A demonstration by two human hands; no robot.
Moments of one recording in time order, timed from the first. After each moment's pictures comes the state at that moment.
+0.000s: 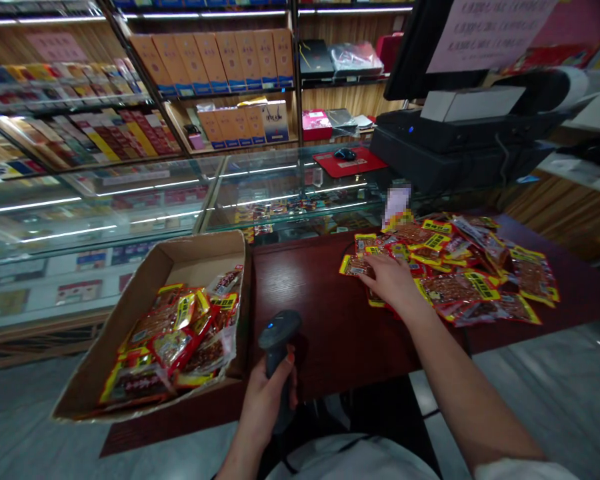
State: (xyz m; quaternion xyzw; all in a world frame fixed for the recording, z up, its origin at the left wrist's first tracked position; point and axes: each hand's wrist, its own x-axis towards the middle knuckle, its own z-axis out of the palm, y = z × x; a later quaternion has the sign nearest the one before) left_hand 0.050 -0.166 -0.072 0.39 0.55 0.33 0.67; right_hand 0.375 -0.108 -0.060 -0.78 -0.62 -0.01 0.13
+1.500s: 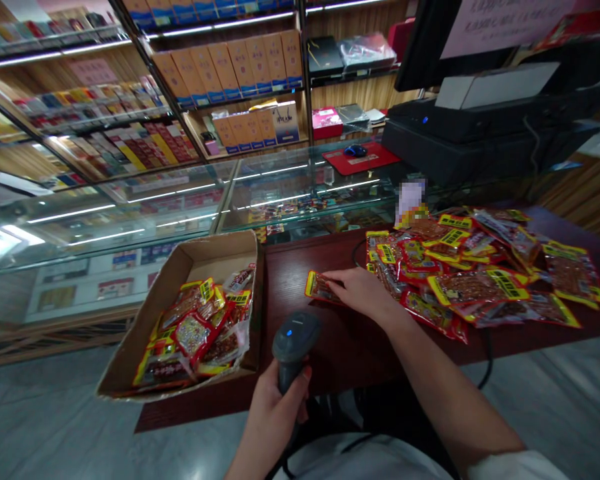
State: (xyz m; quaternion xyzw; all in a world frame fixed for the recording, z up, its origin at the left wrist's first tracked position) left_hand 0.045 -0.184 -0.032 0.50 0.56 0.29 0.59; right_hand 0.289 -0.099 -0.031 -0.67 -0.70 0.13 0.19
